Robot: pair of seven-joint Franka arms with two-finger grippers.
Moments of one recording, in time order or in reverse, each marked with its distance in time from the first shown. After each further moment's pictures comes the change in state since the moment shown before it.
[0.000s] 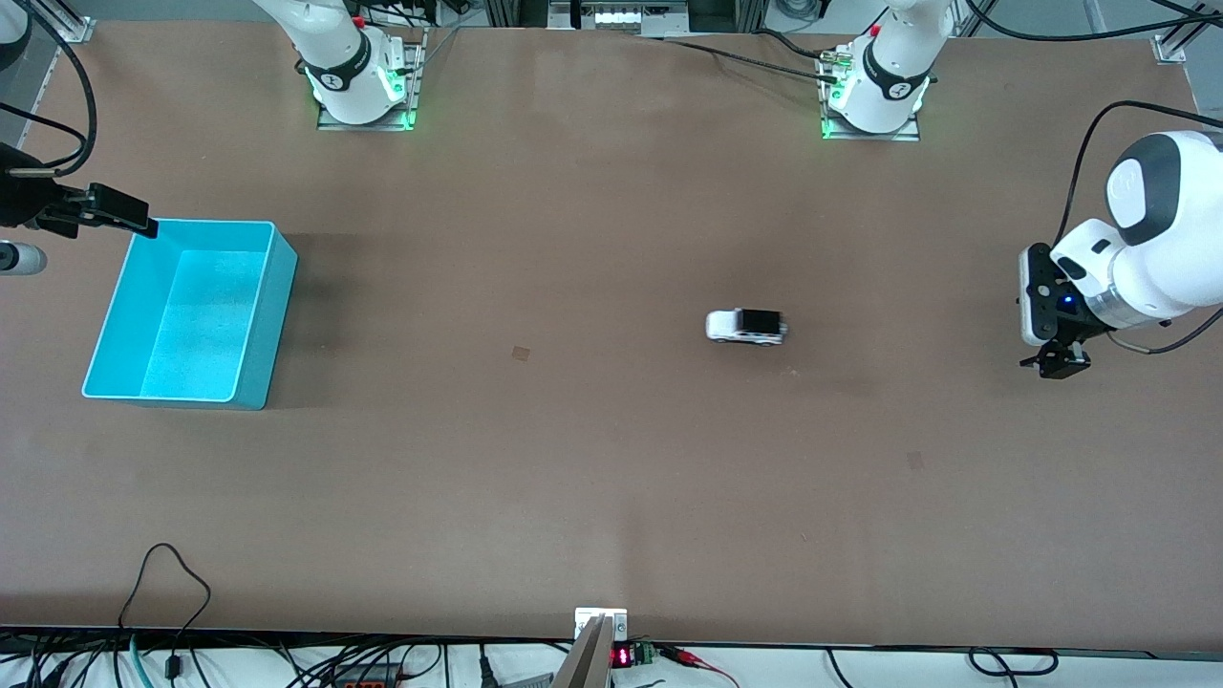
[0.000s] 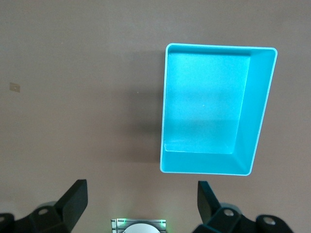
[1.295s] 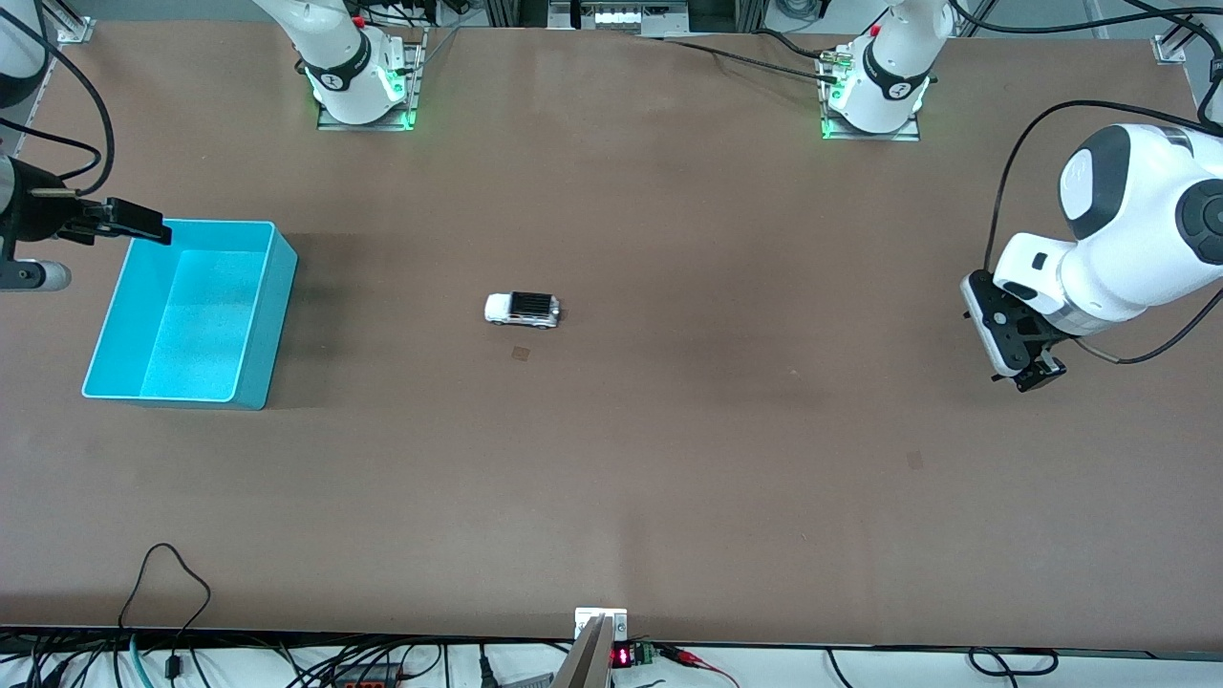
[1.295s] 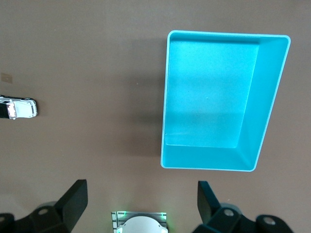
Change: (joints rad) left arm -0.141 0.002 0.005 0.071 -0.032 -0.003 -0.518; right arm 0.000 0.047 0.000 -0.001 0.000 -0.023 -0.002
